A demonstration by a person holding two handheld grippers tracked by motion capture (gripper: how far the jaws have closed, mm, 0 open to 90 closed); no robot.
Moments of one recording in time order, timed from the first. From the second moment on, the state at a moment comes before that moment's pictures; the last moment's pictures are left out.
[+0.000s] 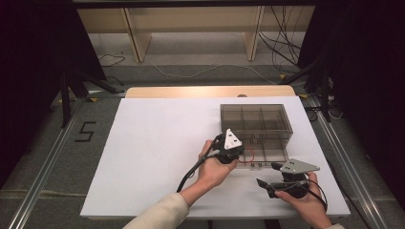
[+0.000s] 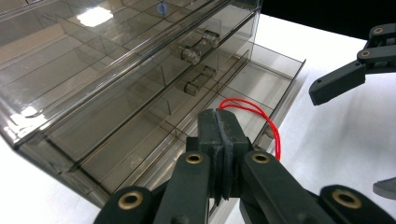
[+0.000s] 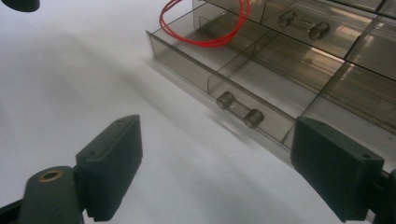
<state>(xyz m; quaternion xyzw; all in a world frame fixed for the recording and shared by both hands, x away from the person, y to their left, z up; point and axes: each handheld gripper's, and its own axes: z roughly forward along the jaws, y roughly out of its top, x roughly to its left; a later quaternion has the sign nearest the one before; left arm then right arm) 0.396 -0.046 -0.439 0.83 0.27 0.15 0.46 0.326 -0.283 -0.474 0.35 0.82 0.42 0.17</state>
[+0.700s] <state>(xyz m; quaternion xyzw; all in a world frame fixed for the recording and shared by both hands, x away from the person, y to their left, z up) 0.399 -0.062 -0.442 0.84 0.26 0.15 0.46 0.326 -0.282 -0.474 0.35 0.82 0.42 0.17</state>
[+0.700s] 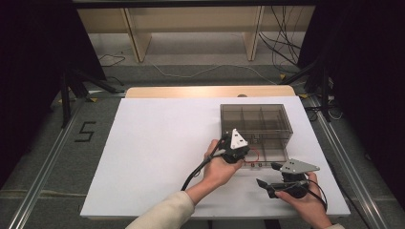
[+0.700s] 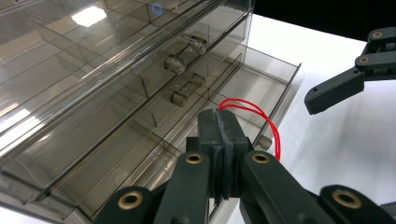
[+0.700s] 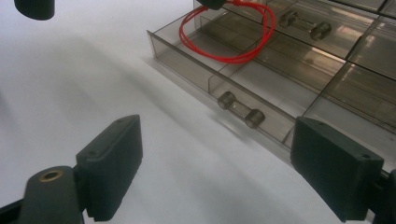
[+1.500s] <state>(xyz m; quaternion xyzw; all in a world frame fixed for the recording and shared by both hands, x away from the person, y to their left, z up) 0.409 -0.082 -0.451 0.84 0.25 0.17 0.45 0.326 -0.283 -0.474 0.35 0.82 0.42 0.17</state>
